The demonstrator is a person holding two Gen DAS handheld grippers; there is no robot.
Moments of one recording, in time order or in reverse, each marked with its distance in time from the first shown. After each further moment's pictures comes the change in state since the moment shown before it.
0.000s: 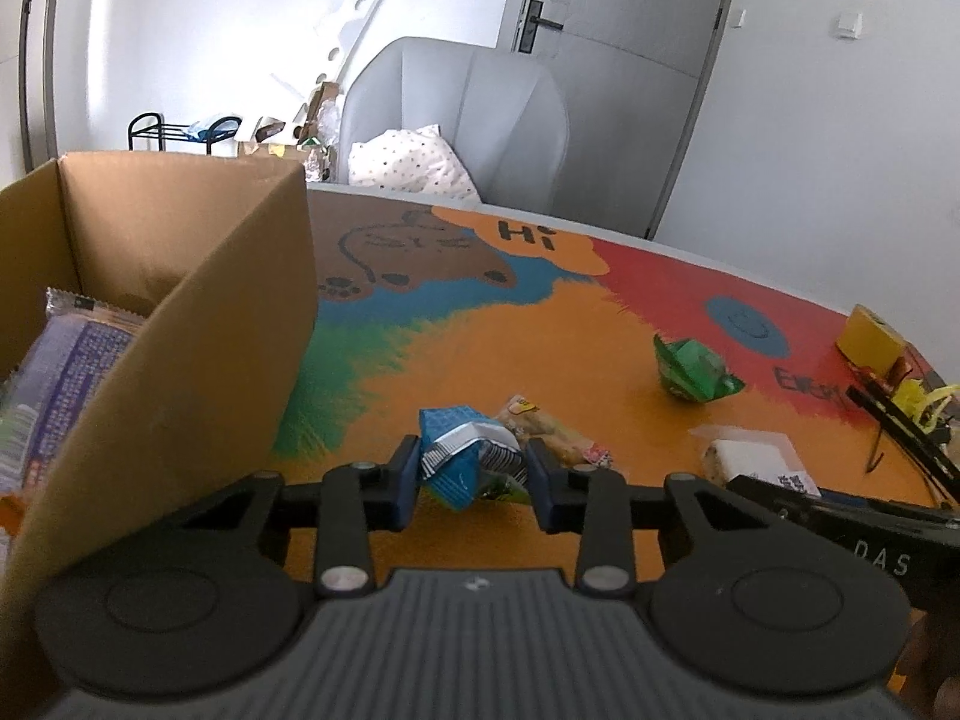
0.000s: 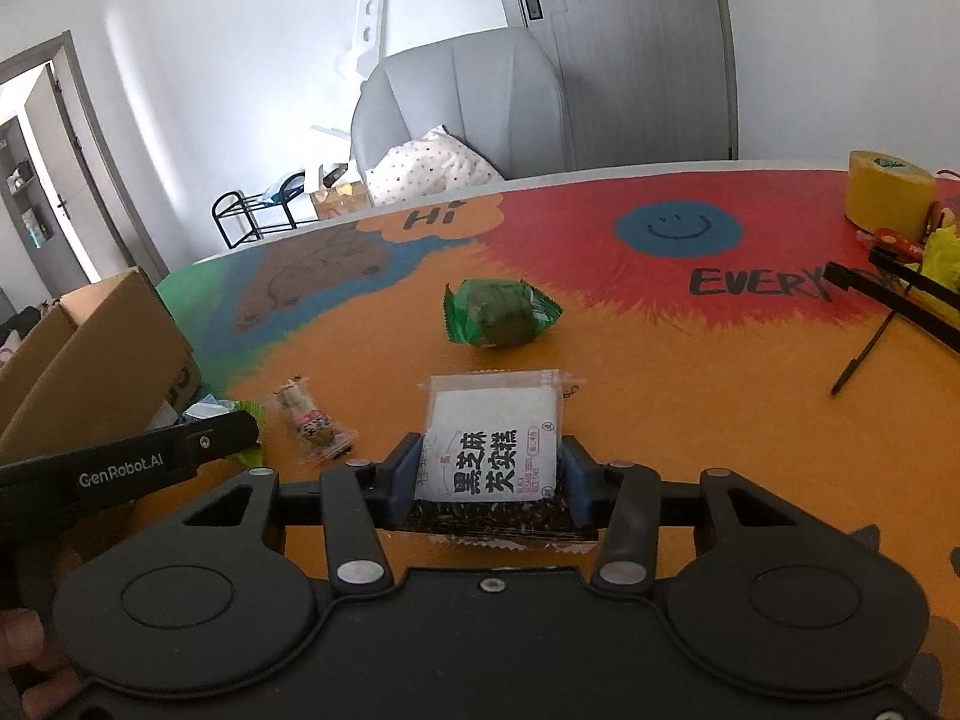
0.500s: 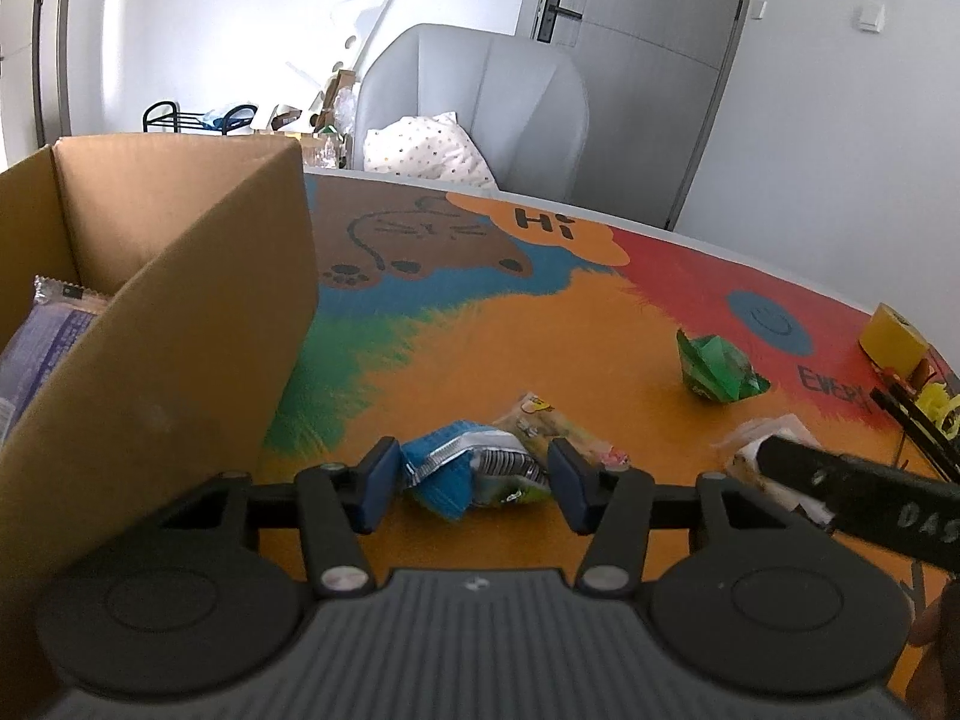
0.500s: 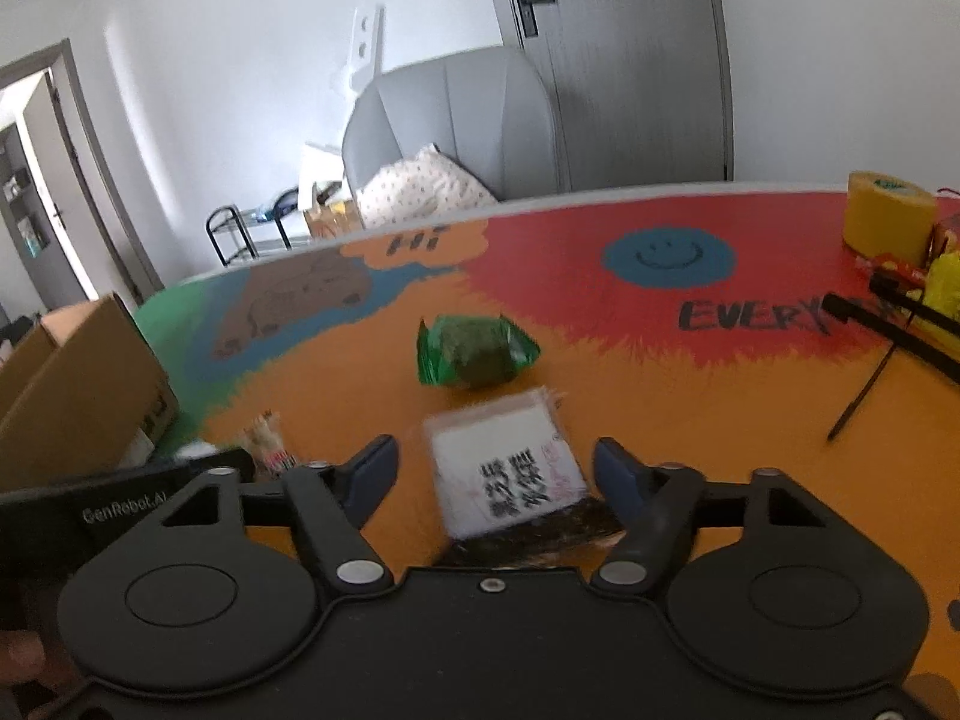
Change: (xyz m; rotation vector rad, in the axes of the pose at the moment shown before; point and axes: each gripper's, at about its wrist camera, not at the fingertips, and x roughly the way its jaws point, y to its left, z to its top) left arm 0.017 -0.003 -0.001 -0.014 0.023 0.041; right arm 0.023 -0.012 0.007 -0.006 -0.002 -0.006
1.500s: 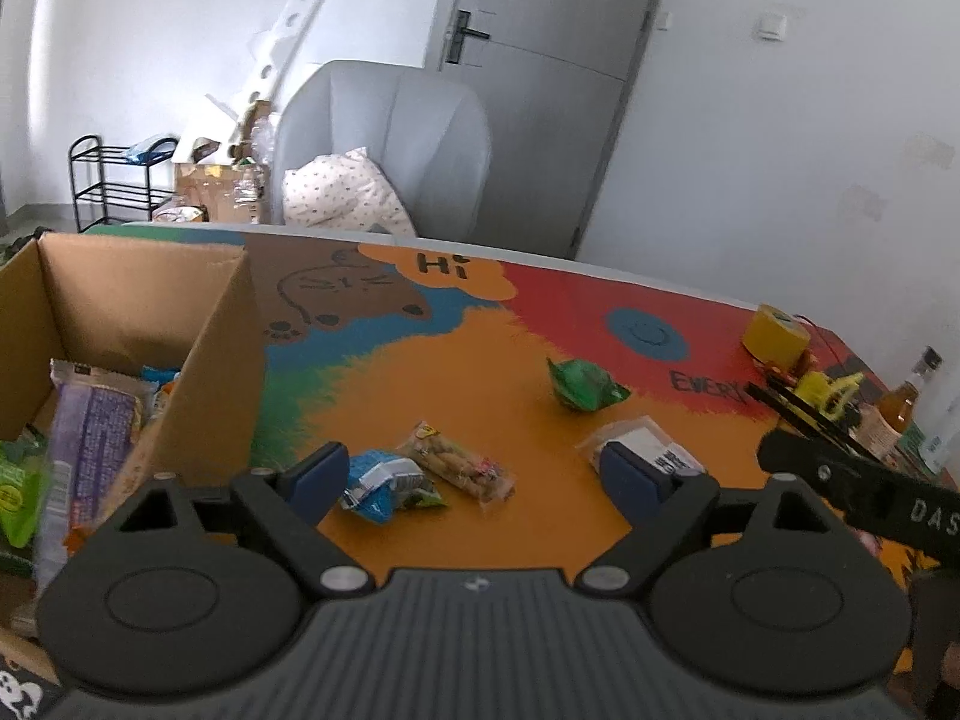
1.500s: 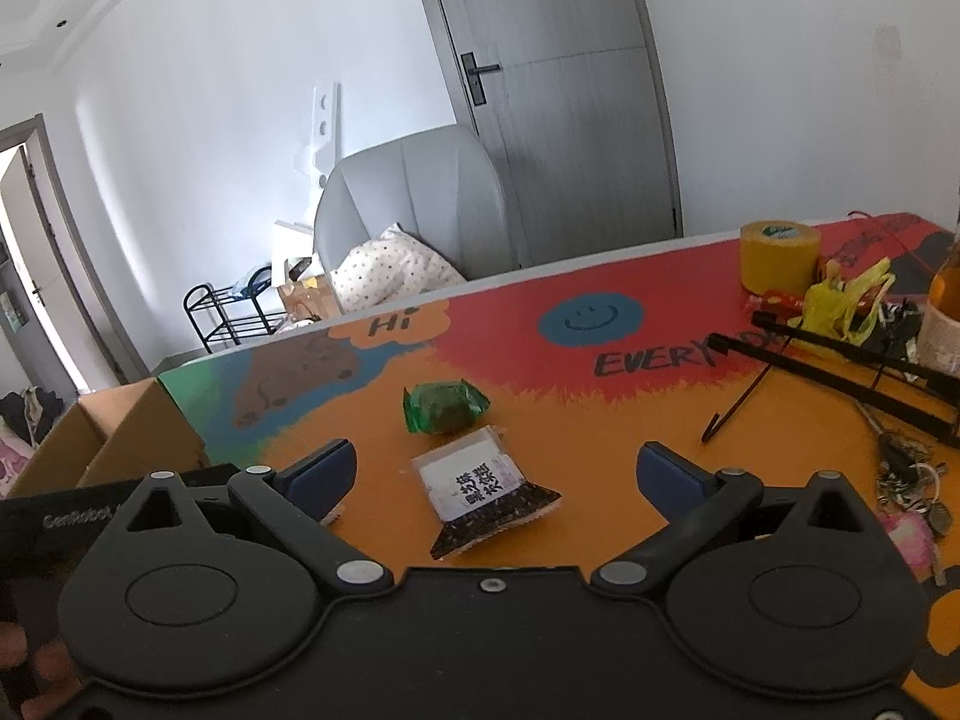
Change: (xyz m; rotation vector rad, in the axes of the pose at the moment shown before) left arm -0.063 -0.009 0.015 0.066 -0.027 -0.158; right arm -0.081 -0.010 0.000 0.090 -0.149 -0.055
